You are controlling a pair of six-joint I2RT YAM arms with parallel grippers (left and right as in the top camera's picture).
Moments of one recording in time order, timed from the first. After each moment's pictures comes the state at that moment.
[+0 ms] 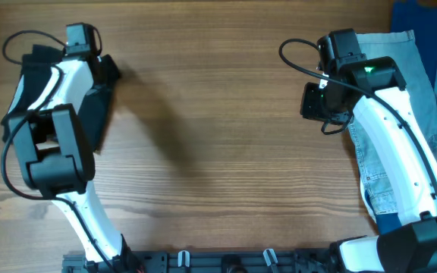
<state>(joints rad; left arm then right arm) 0.14 2.14 1.54 -0.54 -0.03 -0.38 0.21 1.58 1.48 -1.24 0.03 0.40</state>
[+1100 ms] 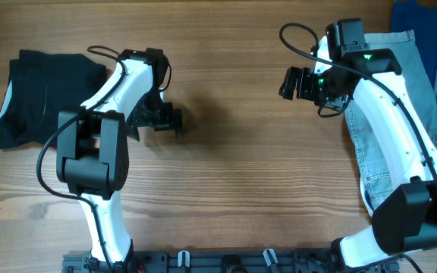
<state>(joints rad) -0.20 2.12 1.55 -1.27 0.03 -0.31 0.12 1.71 1.48 -1.05 -0.22 0.29</state>
